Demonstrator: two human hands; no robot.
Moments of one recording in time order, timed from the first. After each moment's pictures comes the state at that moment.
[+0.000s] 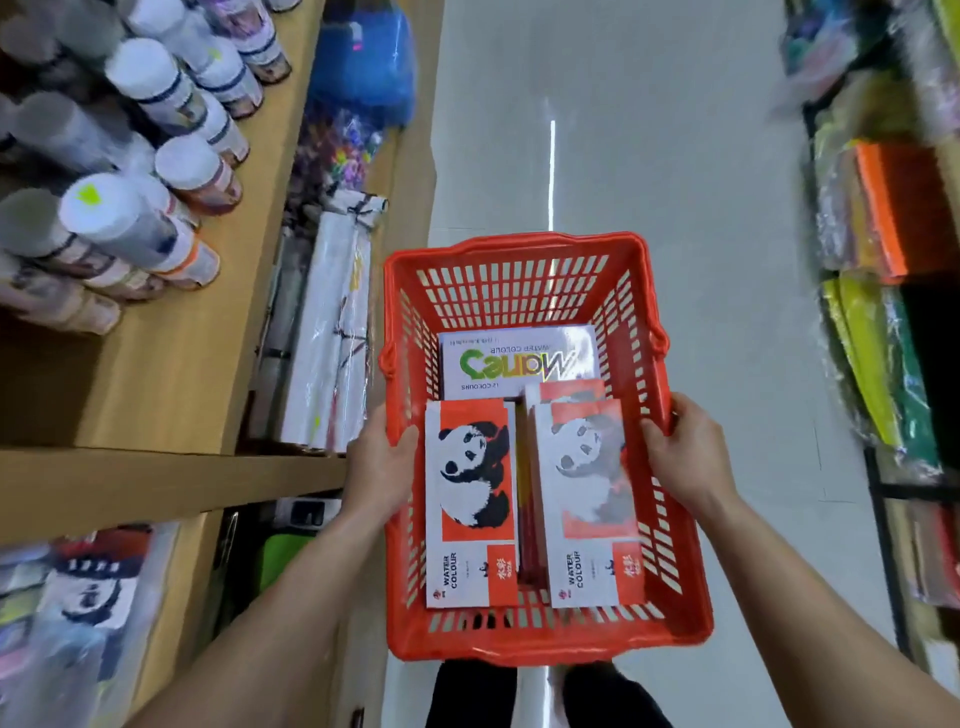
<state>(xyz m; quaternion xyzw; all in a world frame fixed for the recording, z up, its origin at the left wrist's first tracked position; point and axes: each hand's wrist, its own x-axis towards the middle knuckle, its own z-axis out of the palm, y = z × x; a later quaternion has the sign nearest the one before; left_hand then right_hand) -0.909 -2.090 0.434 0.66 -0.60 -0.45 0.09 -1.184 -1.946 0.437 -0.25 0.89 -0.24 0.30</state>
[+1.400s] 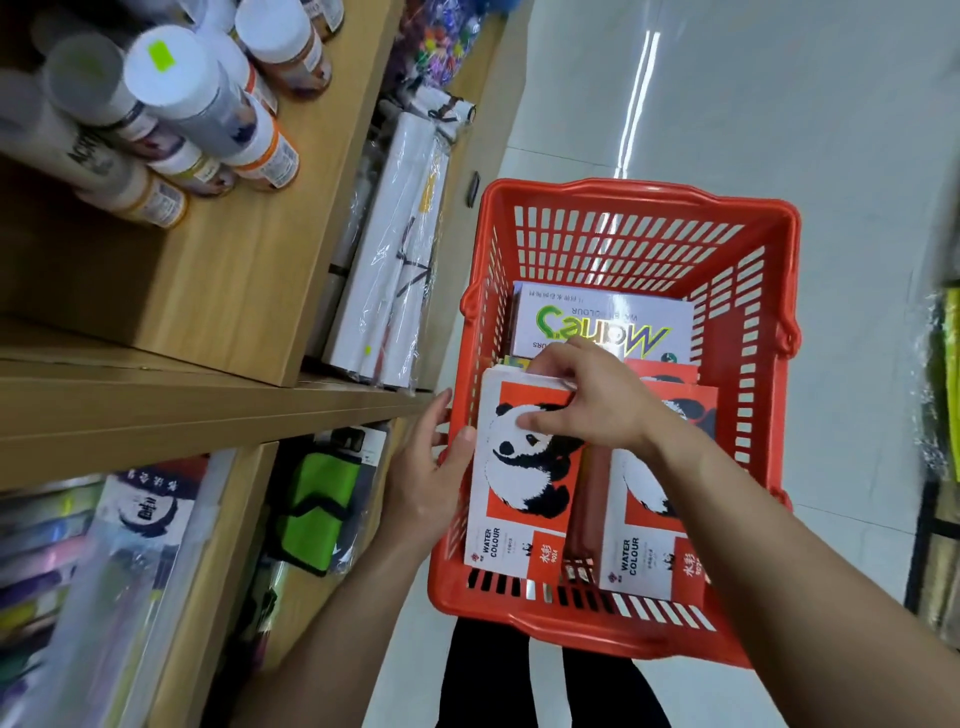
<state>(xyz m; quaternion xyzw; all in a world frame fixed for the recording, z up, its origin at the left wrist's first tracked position) -0.870 -2.047 0.433 0.67 -0.51 -0.52 0.13 -1.098 -2.074 0.434 -0.54 0.68 -0.08 0.49</state>
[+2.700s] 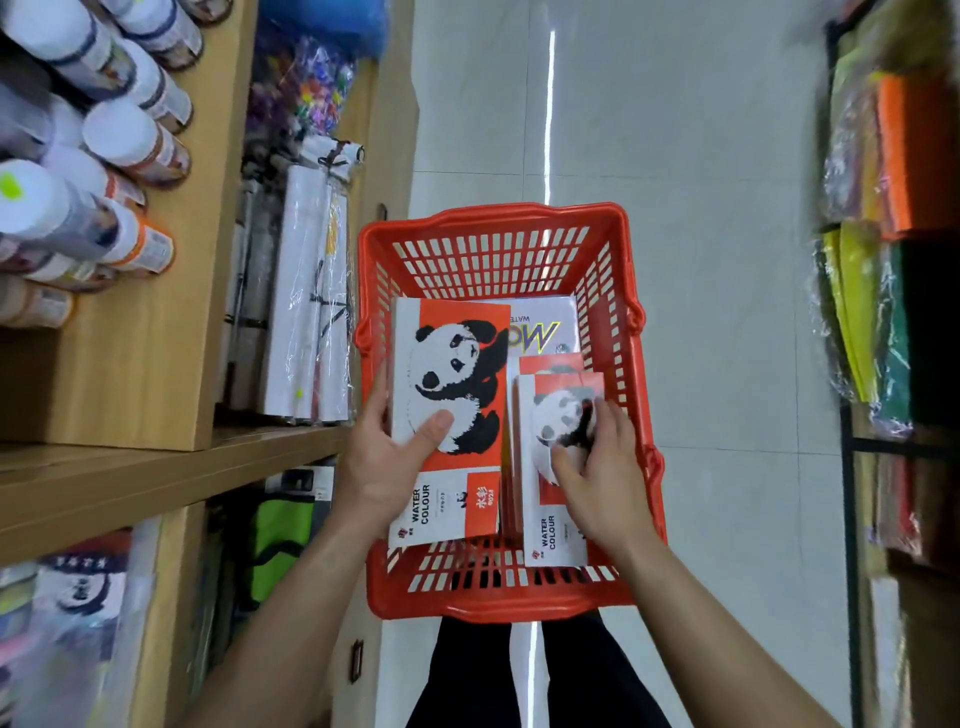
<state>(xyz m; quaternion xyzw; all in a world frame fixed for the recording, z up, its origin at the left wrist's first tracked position) -0.938 -2.075 0.495 0.62 -0.54 -0.56 0.11 -1.126 -1.937 0.447 -0.28 0.85 -0.20 0.39</state>
